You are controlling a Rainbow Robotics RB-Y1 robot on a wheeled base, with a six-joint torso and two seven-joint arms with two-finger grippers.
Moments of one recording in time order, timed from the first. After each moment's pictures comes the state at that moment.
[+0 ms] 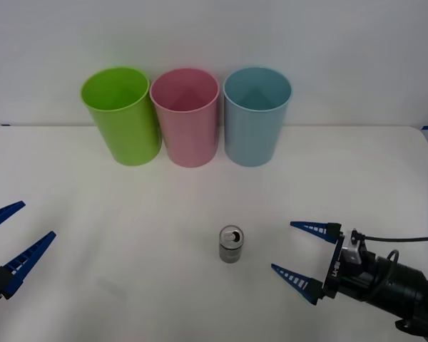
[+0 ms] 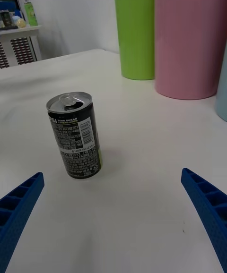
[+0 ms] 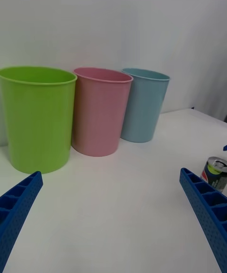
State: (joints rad) right arm 0.03 -0.47 0.07 -1.28 1.04 -1.12 0.39; left arm 0.35 0.40 0.52 -1.66 -0.96 -1.22 0.00
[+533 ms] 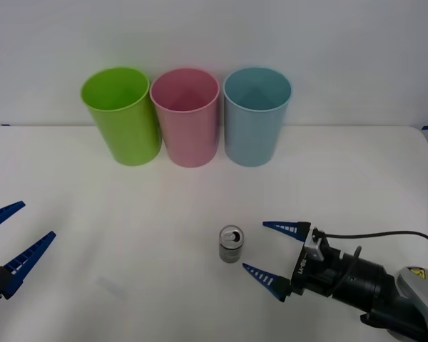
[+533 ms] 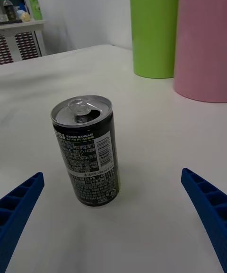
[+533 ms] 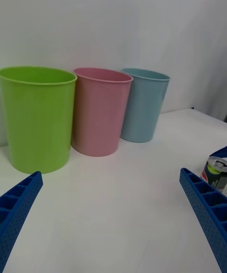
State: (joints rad) right arm -0.02 -0.42 0.20 -1.28 1.07 -0.99 0.40; left arm 0.35 0.40 0.52 -1.66 -0.96 -1.22 0.00
